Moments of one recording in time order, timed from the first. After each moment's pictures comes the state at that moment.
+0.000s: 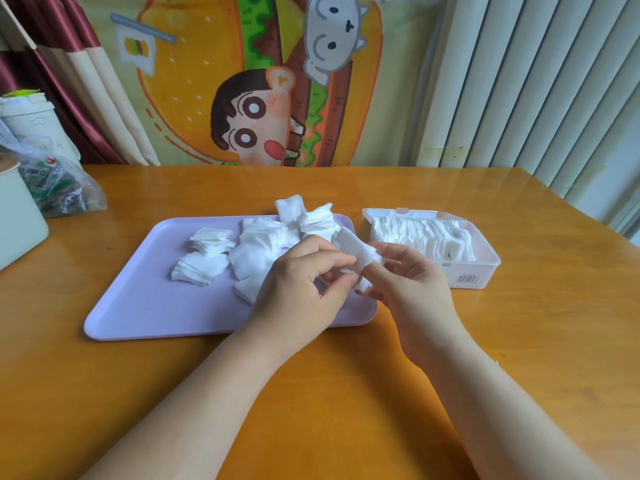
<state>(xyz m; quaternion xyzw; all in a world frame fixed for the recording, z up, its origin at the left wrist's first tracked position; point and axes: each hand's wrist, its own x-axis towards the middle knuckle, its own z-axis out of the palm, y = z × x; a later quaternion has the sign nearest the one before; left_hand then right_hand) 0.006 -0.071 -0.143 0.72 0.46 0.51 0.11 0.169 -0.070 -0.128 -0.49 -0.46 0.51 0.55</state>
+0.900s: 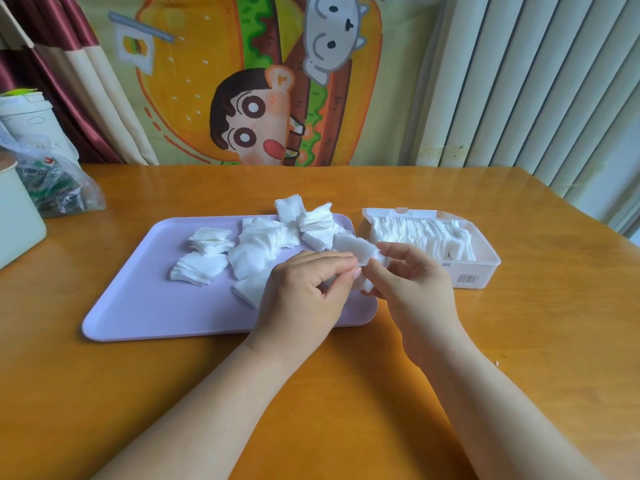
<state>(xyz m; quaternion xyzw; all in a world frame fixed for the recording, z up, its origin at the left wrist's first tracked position) 0.015 -0.074 -0.147 0.70 0.44 0.55 0.03 0.169 -0.070 -0.132 -0.49 -0.48 0.45 0.57</state>
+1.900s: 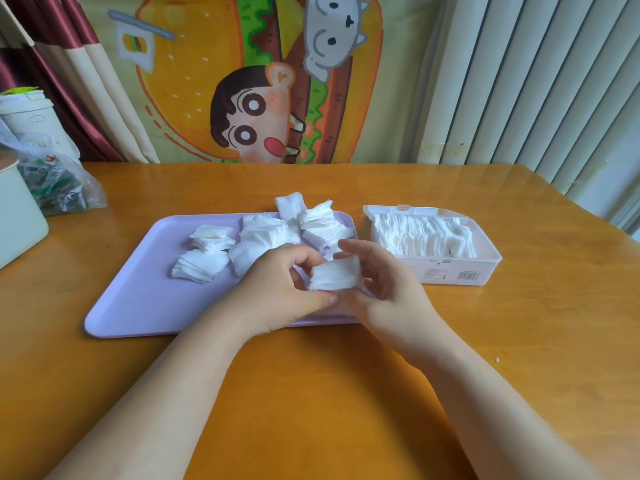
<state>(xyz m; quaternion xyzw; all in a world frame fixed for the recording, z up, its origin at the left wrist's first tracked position) -0.028 -0.065 -0.130 0.67 0.55 0.36 0.34 0.166 -0.069 -0.146 -0.46 -0.67 0.40 0.44</state>
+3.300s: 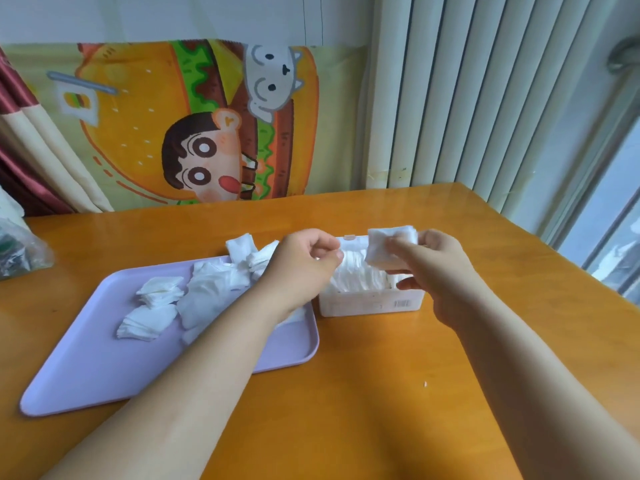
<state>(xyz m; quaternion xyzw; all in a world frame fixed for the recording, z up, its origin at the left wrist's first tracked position) 0.079 0.001 -0.076 0.63 0.52 0.43 0.38 0.282 -0.027 -0.060 -0.61 -0.47 0.40 0.49</state>
